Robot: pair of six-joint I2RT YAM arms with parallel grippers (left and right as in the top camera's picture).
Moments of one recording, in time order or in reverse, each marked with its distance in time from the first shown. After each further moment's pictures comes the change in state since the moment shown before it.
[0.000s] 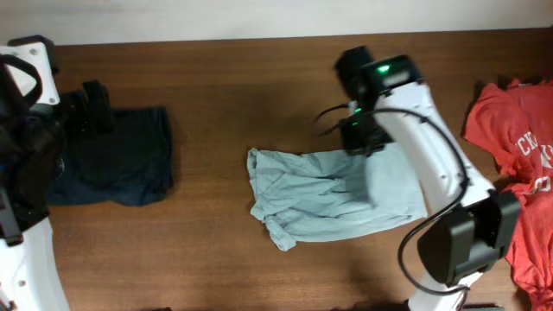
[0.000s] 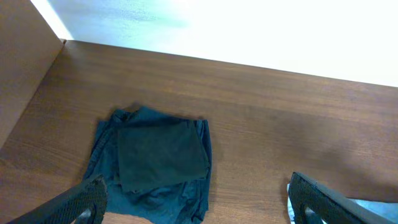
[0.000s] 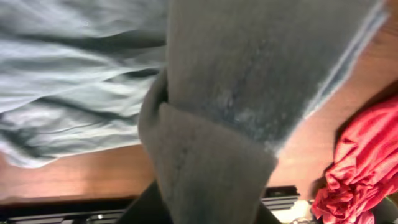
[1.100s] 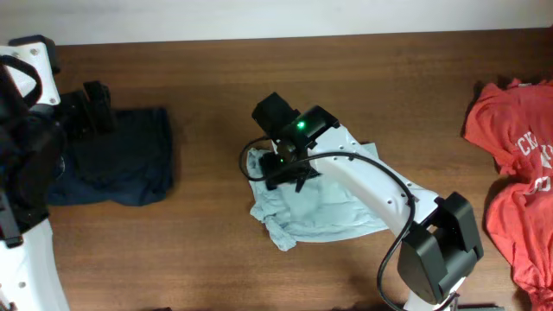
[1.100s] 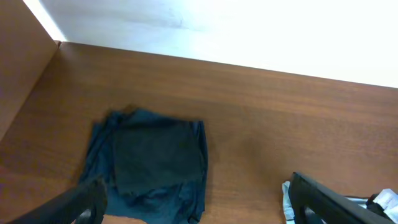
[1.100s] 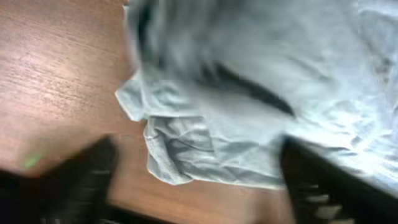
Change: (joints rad) left arm 0.000 -0.003 0.000 0.003 0.019 0.000; right arm 0.325 -0.001 -0.190 0.364 -0.211 0.160
